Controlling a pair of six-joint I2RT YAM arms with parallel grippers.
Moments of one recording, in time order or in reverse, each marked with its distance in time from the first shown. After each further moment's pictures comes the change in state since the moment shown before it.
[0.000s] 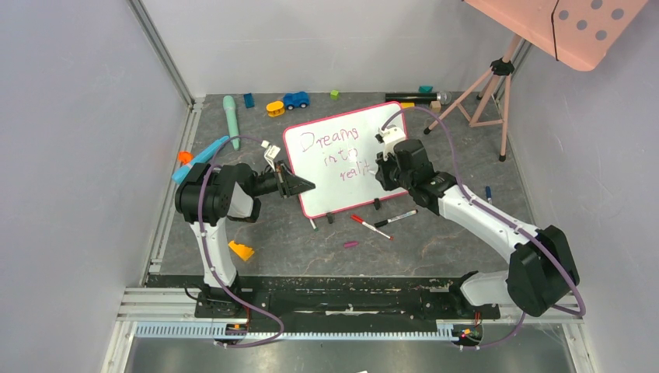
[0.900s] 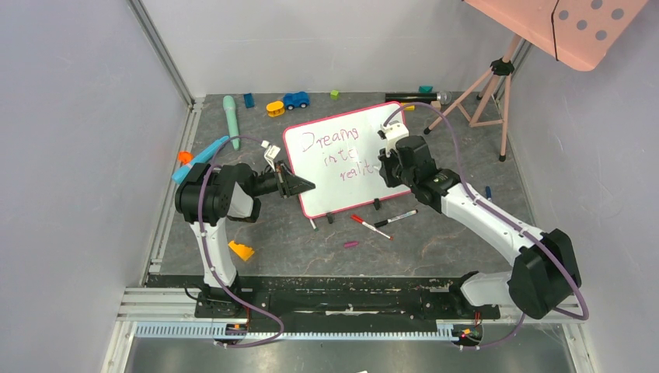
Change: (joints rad) left arm 0.000 0.000 0.000 0.000 0.000 0.000; right arm -0.004 -0.013 0.043 -0.058 0.045 -0.016
